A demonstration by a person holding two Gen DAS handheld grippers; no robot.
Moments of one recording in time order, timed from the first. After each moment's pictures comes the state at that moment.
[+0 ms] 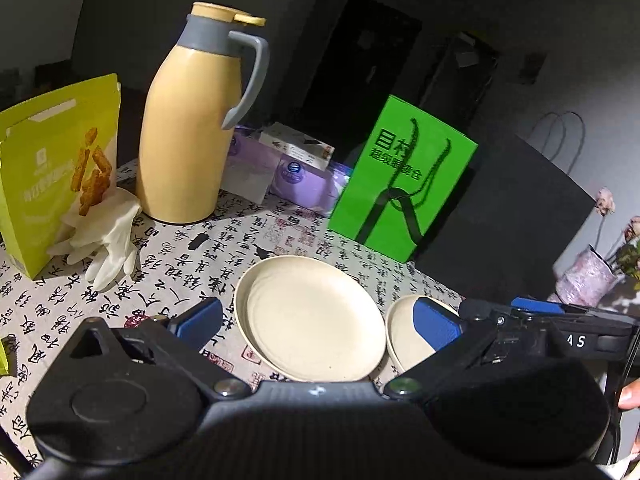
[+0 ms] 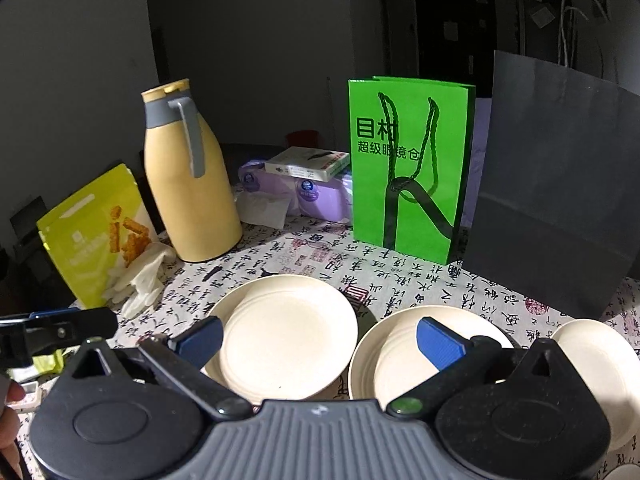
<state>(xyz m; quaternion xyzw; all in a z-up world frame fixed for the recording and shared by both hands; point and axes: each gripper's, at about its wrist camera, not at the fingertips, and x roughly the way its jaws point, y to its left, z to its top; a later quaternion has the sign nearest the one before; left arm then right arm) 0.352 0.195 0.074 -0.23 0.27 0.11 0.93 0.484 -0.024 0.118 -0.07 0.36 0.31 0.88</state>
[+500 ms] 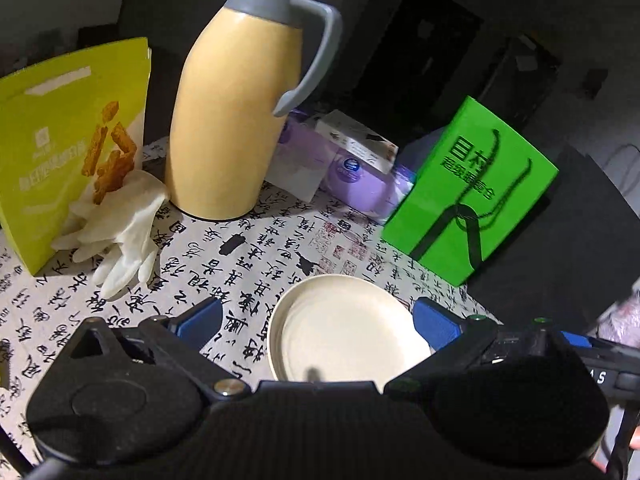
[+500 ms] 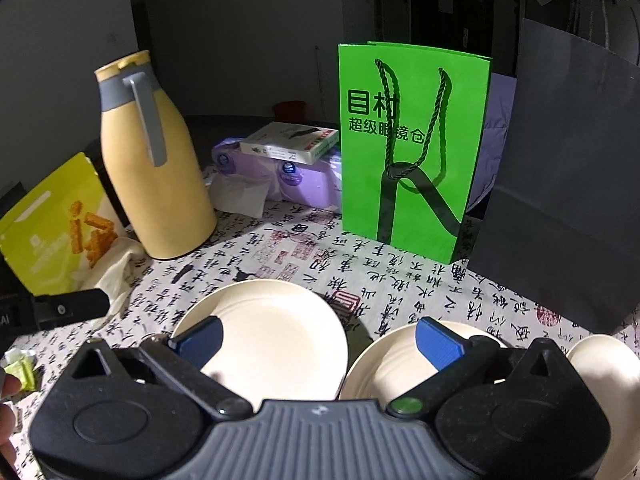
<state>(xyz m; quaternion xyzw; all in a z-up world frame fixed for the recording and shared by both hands) 0.414 0.243 0.056 -0.27 0.30 0.17 0.90 0.547 0.019 0.098 -0.09 0.40 0.29 0.87</state>
